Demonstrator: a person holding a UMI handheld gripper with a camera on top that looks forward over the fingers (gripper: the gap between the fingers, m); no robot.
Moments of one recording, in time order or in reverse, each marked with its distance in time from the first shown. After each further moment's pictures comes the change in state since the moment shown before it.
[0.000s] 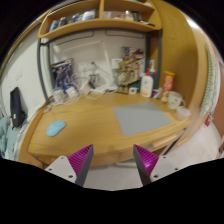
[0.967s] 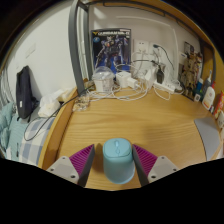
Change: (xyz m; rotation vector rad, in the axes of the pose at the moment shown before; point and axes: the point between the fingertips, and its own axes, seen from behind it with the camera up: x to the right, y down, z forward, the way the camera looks) arm -0.231 -0.117 0.175 -0.167 -0.148 -0.181
